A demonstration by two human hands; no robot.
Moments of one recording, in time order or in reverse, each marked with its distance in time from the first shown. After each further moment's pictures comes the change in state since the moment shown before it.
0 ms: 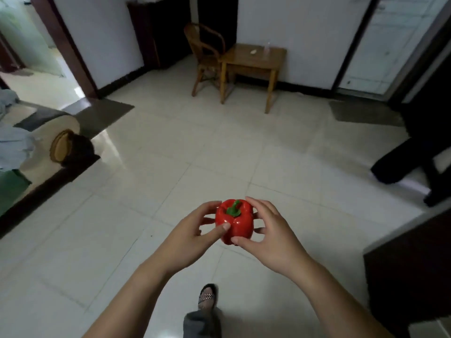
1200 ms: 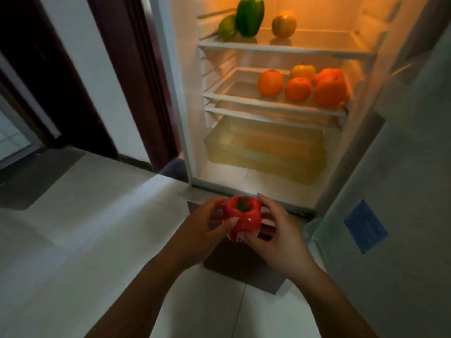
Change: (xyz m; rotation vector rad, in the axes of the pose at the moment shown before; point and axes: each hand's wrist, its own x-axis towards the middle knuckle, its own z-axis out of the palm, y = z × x) left_hand 0.358 0.370 0.510 0.212 -1.330 0.809; right_hand -0.051 0.222 -0.436 -0.020 1.514 0.721
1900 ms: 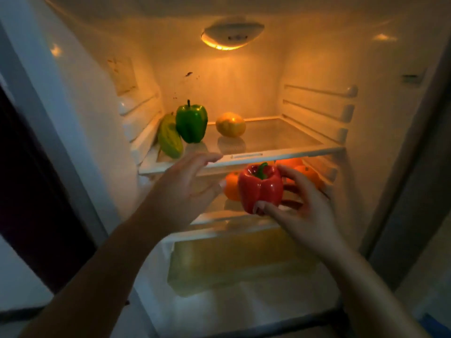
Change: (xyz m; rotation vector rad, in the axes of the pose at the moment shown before) left_hand 0.320 0.117 -0.163 0.285 -0.017 0.853; right_hand 0.264 -0.082 -0.070 -0.103 0.672 -0.243
